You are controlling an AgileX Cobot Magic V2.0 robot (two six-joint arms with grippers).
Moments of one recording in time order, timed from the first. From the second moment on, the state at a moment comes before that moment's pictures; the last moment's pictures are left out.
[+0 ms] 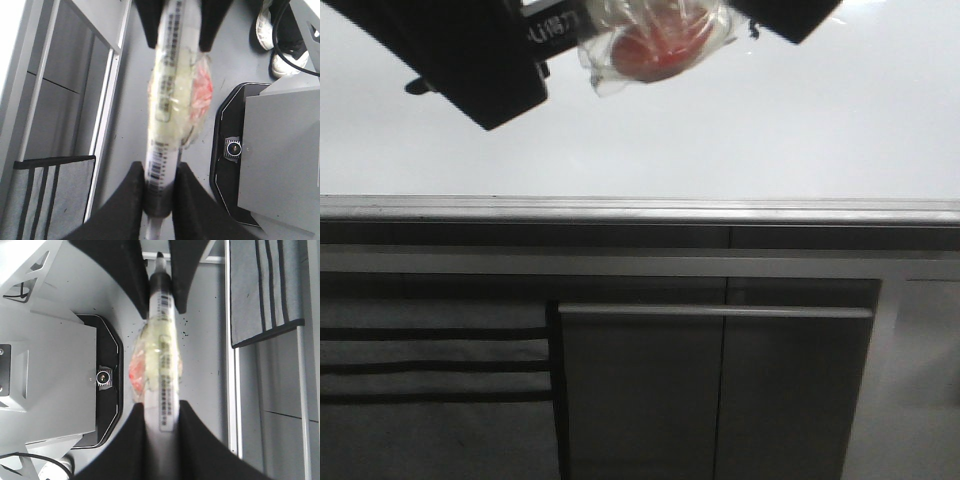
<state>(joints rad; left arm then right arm) -0.98 1.24 -1.18 -0.10 1.03 0.55 0.75 1.25 -1.28 0.32 1.20 -0.88</state>
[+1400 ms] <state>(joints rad) -0.41 0.70 -0.82 -0.12 0.70 0.07 0.24 0.88 -0.83 0.50 0.73 -0.34</state>
